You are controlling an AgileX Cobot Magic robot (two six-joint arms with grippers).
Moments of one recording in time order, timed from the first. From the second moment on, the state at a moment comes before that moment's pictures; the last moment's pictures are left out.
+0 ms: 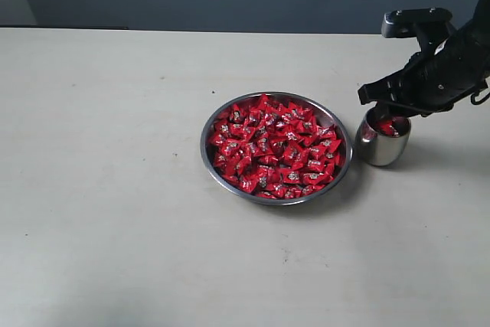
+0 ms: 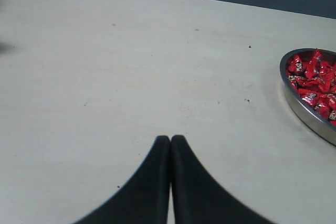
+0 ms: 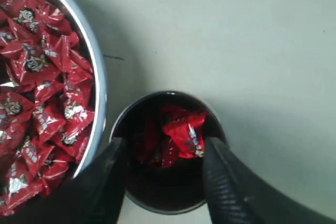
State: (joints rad) left arm 0.25 0.00 -0.02 -0.49 0.52 0.30; right arm 0.28 1.71 -1.03 0.20 0.55 -0.21
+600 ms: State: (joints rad) left arm 0.25 0.00 -0.02 -0.49 0.52 0.30; right arm 0.50 1.75 -1.04 0.48 0.60 -0.45
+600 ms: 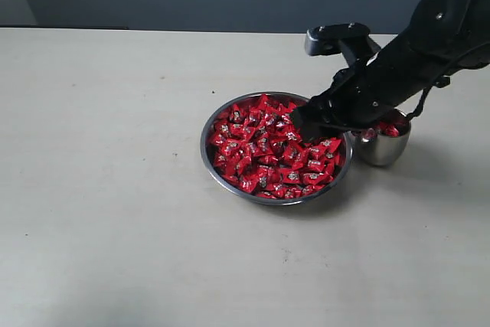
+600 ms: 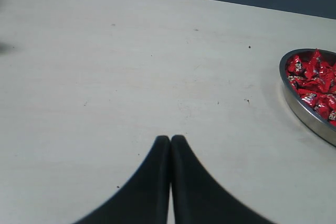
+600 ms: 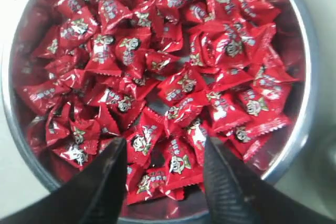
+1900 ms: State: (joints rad) left arm 0.25 0.00 -0.02 -0.50 0.52 0.30; right arm 0.51 1.93 -1.20 0.47 0.62 -0.39
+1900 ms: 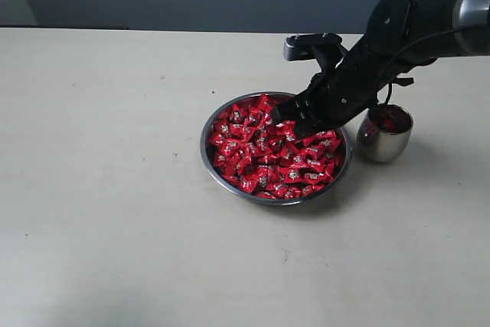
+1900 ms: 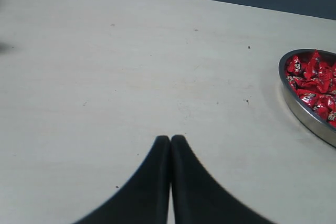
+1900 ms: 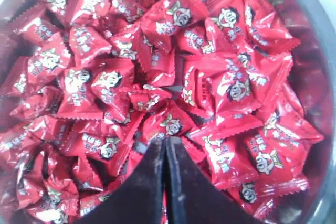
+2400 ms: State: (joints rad) left arm 0.25 0.00 -0.02 -0.50 0.52 0.30; right arm 0.53 1.93 -1.20 0.46 0.66 -0.39
